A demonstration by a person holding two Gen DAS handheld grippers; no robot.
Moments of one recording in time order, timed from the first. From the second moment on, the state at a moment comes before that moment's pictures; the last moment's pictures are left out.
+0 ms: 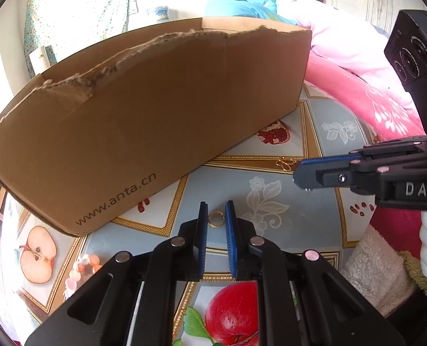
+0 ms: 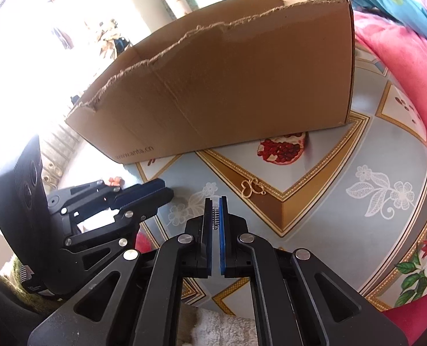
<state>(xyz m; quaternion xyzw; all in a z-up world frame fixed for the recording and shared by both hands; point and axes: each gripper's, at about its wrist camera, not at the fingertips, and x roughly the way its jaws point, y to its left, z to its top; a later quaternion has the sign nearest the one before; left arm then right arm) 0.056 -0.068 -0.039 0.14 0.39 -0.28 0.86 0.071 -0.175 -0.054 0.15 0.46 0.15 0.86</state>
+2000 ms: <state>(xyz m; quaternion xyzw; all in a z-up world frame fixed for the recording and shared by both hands) 0.042 -0.005 0.027 0.05 0.35 -0.28 0.89 0.077 -0.131 -0.058 -0.02 0.46 0.20 0.86</state>
